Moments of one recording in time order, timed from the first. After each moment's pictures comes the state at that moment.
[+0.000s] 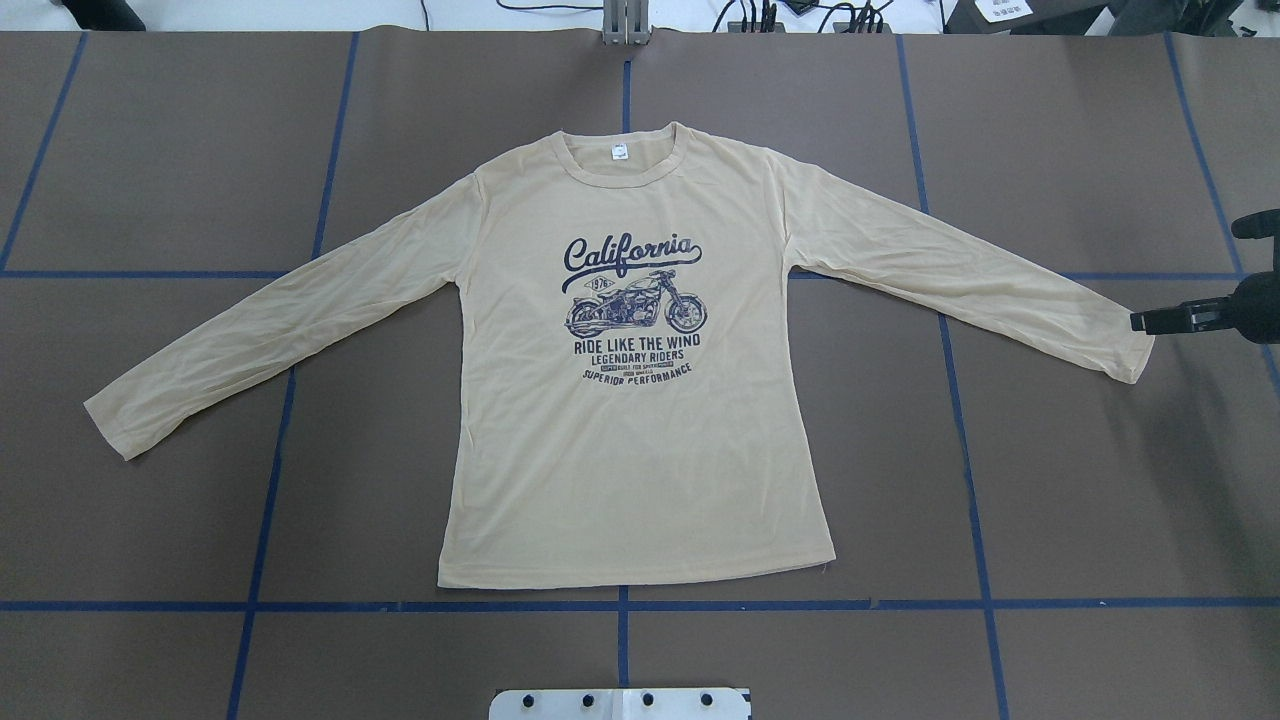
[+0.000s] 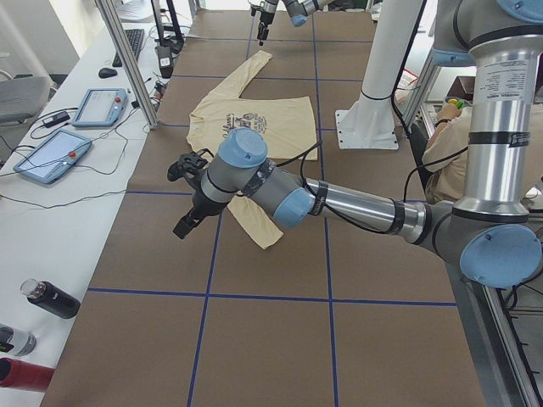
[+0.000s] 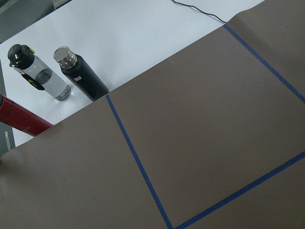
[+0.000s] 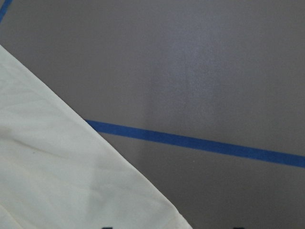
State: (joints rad) left arm -1.60 -1.57 -1.80 -2.02 -2.26 0.09; right arm 1.04 -1.64 1.41 -0.49 2.04 0.73
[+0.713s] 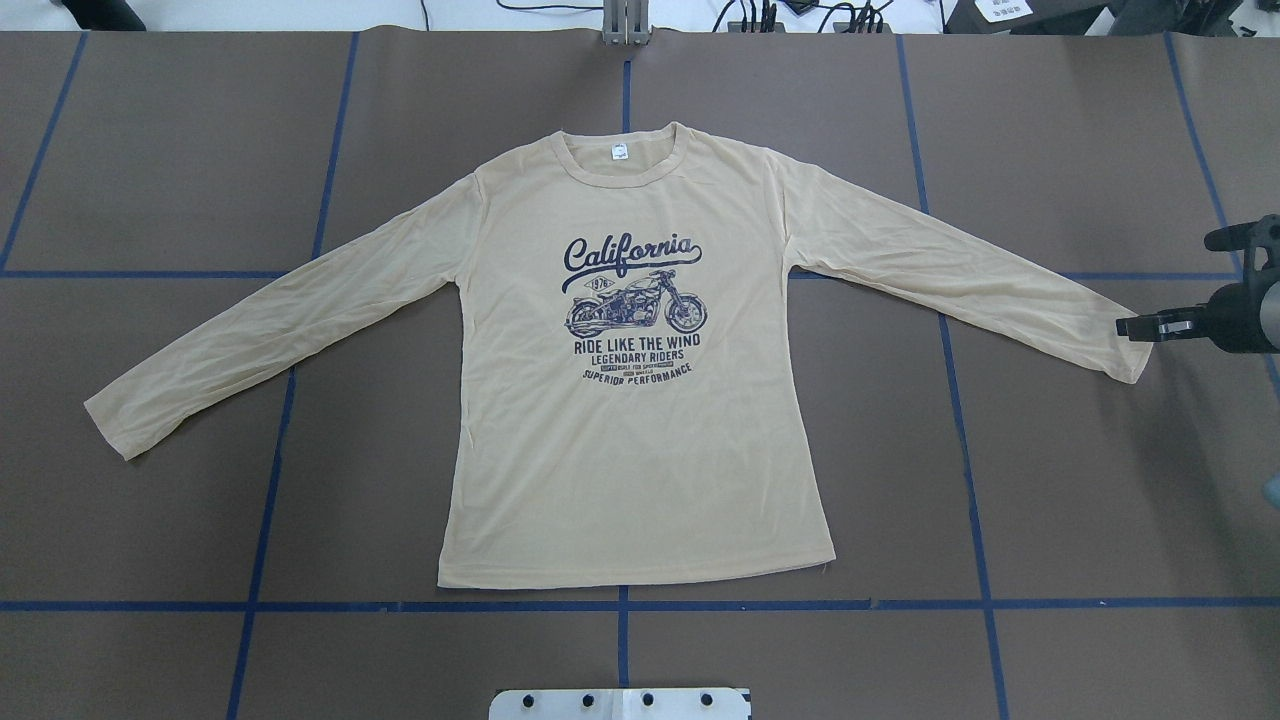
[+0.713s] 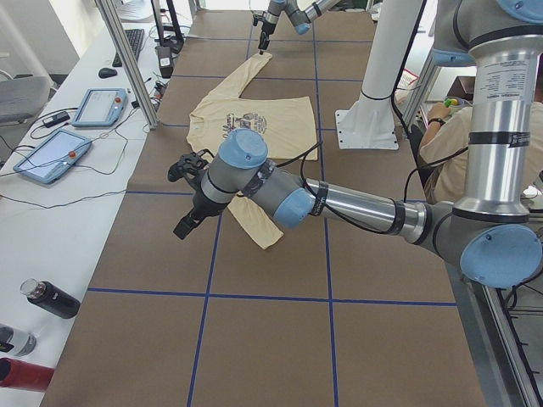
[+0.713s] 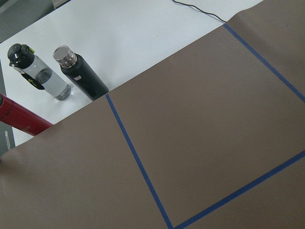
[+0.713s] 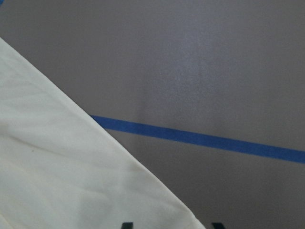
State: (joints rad) left arm -1.60 -1.57 -1.80 -2.02 -2.26 0.09; right arm 1.00 -1.63 1.40 -0.47 1.98 0.75
